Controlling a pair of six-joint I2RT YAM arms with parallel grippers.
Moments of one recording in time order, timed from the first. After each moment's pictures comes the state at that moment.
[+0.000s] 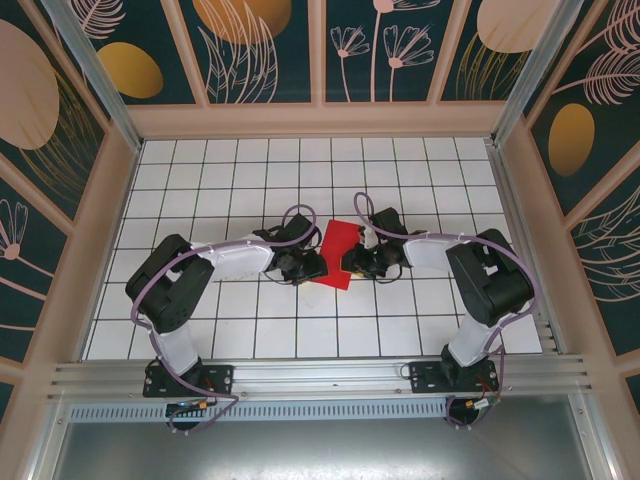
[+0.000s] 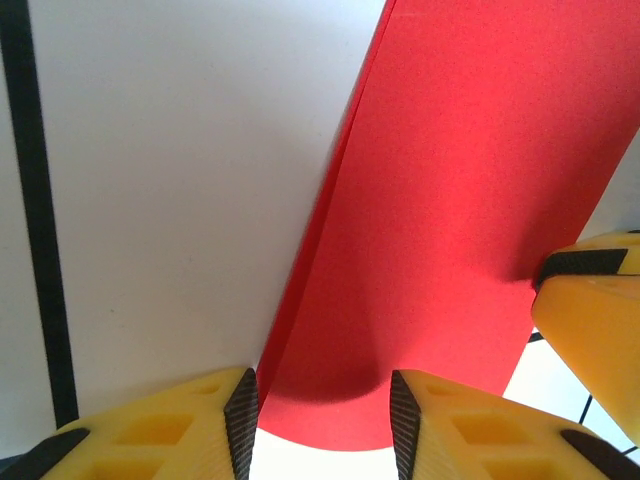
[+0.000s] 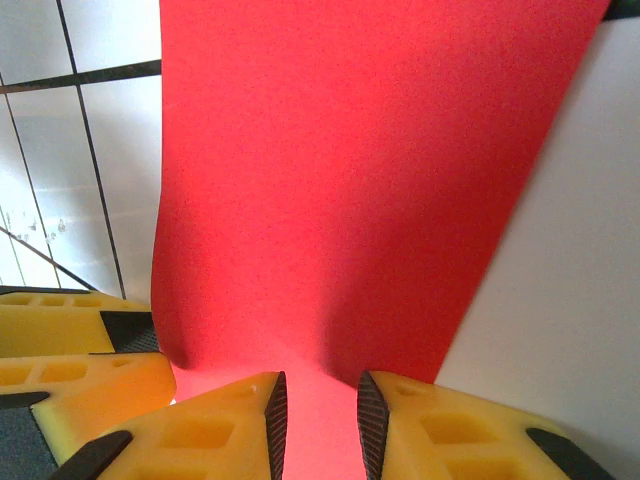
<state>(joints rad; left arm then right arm) -0.75 1.80 1.01 -0.35 0.24 -0.96 0.49 1.73 0.79 -0.16 -0.54 0.63</state>
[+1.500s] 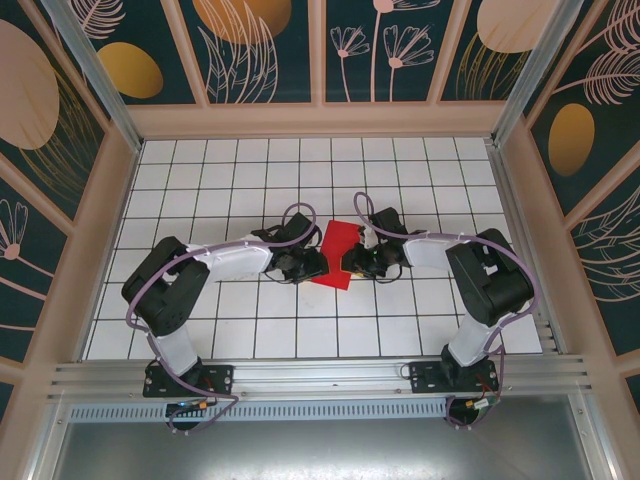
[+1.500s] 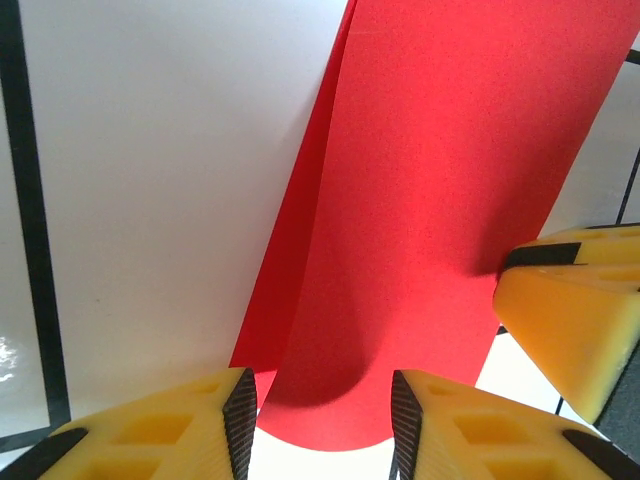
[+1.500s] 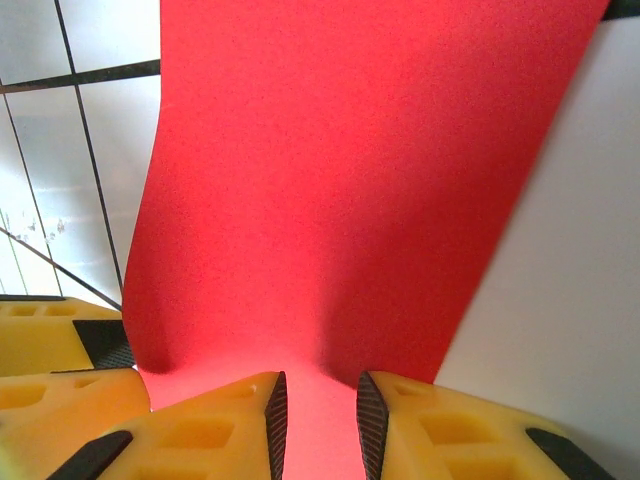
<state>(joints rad) -0.76 1.77 1.01 -0.35 0.23 -0.96 0.49 1.74 0.79 -0.16 -0.54 0.63</state>
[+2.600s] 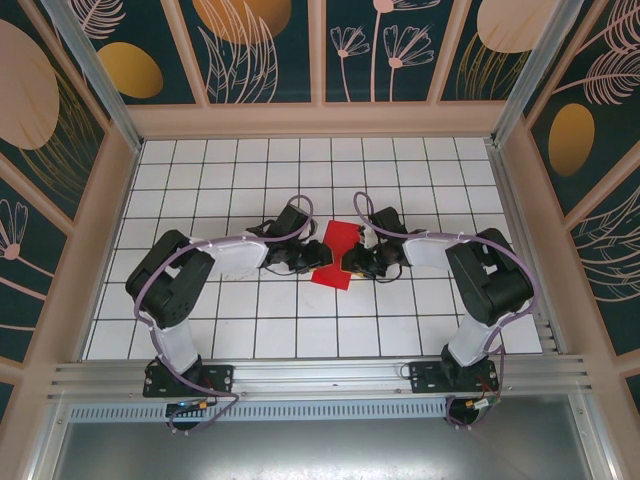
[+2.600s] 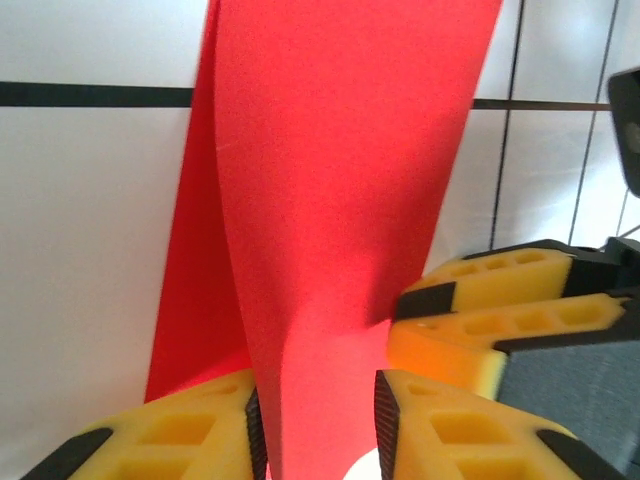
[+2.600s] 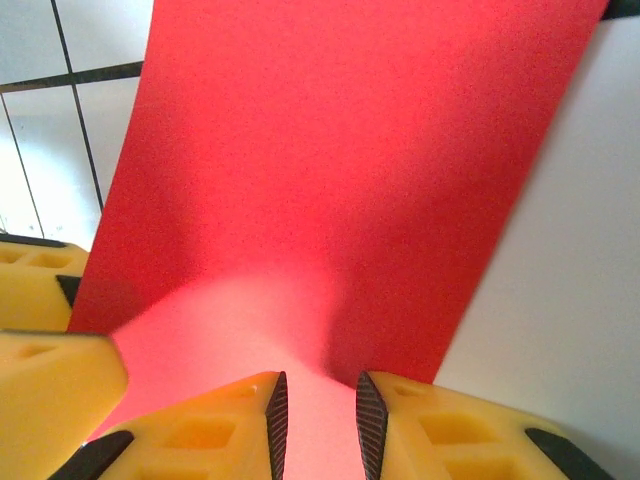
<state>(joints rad) -0.68 1.83 0.99 -0.13 0.42 -0.88 0.49 1.74 0.80 -0.17 -0.54 0.62</state>
